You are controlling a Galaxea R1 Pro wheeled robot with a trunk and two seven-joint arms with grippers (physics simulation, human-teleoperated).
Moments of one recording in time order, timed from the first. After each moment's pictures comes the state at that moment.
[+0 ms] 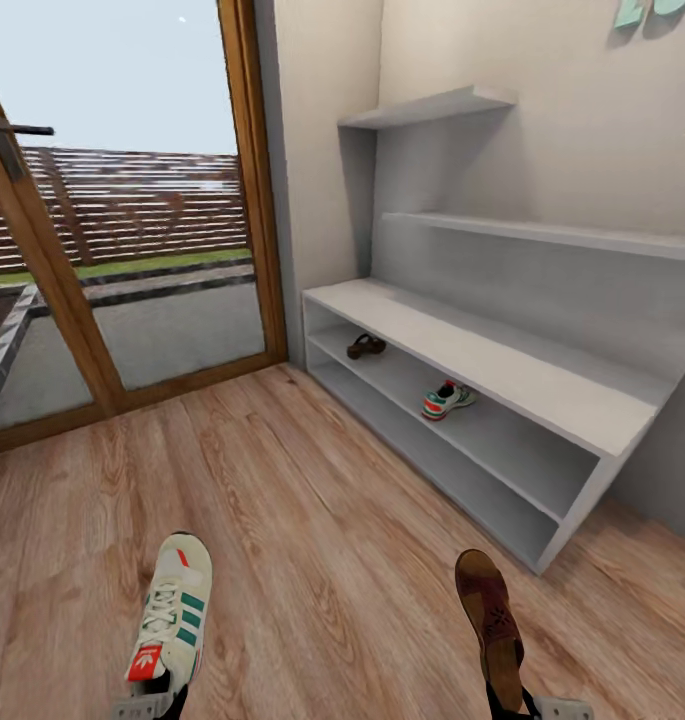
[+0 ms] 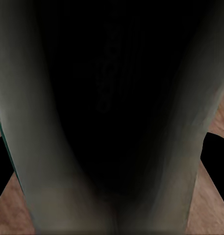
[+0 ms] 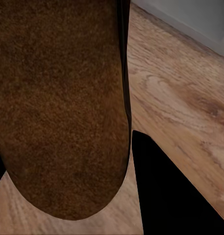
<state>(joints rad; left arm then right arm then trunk) -0.18 0.09 0.48 -0.43 -0.09 -0.48 -0.46 -0.22 -0.06 -0.38 -0.33 0.13 -0.57 0.21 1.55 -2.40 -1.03</state>
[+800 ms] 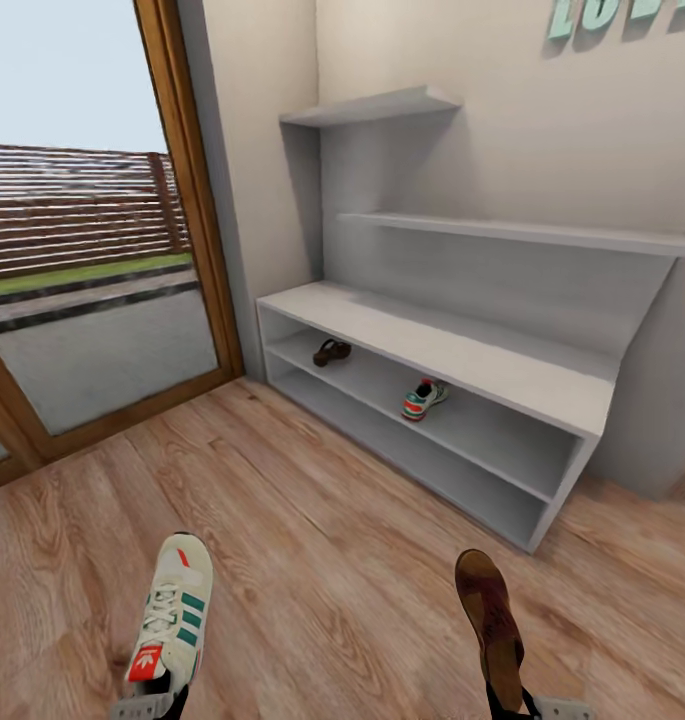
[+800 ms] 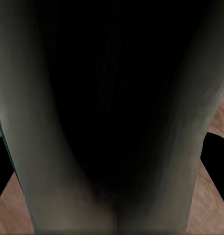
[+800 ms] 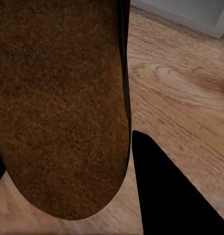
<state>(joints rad) -0.18 0.09 0.48 -0.43 -0.09 -0.48 -0.47 -0.22 -0.06 -0.38 -0.33 0.13 -0.57 0.21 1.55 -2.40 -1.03</state>
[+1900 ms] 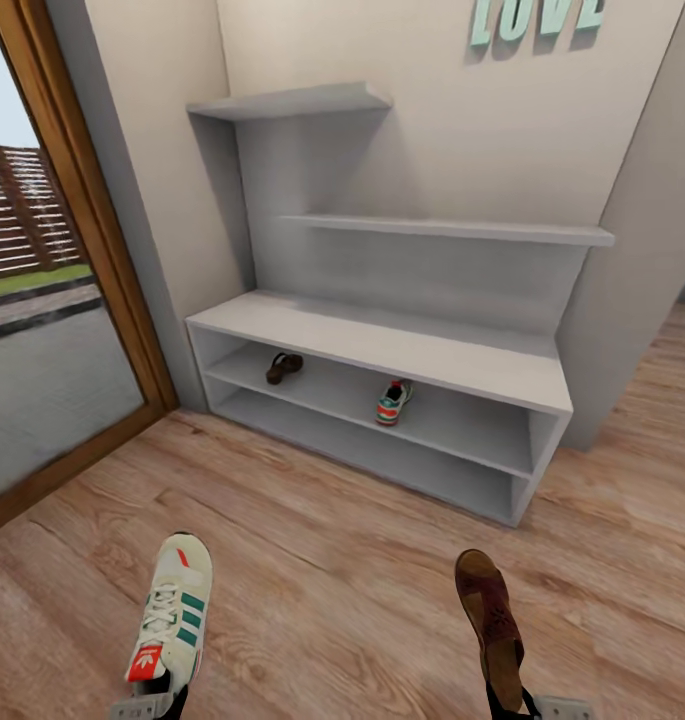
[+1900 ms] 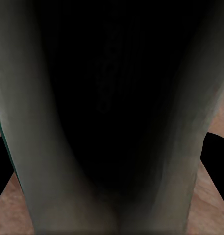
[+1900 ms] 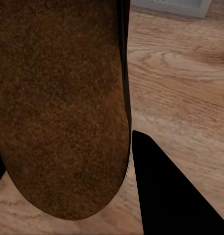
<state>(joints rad) -0.18 0.09 0.48 -0.43 -0.09 -0.48 -0.46 -0.22 -0.06 -0.38 -0.33 0.13 -0.57 0.21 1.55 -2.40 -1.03</state>
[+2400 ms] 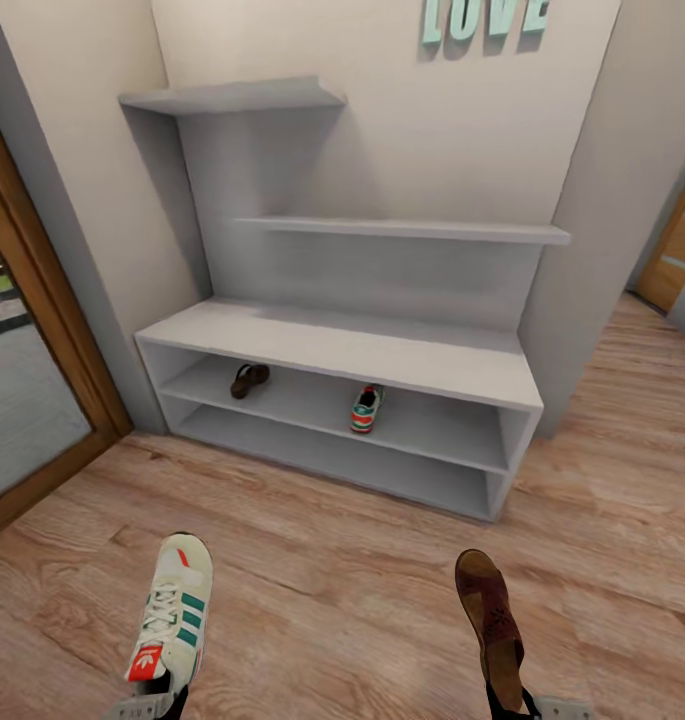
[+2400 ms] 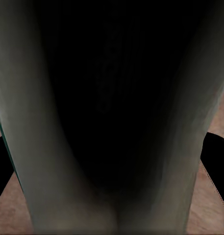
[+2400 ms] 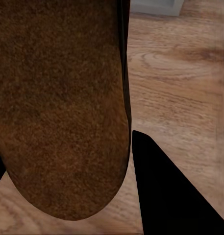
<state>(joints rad) -0.18 0.09 0.48 -0.43 -0.09 -0.48 -0.46 -0.22 -0.06 -0.38 -0.33 0.13 -0.57 0.21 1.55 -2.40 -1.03</state>
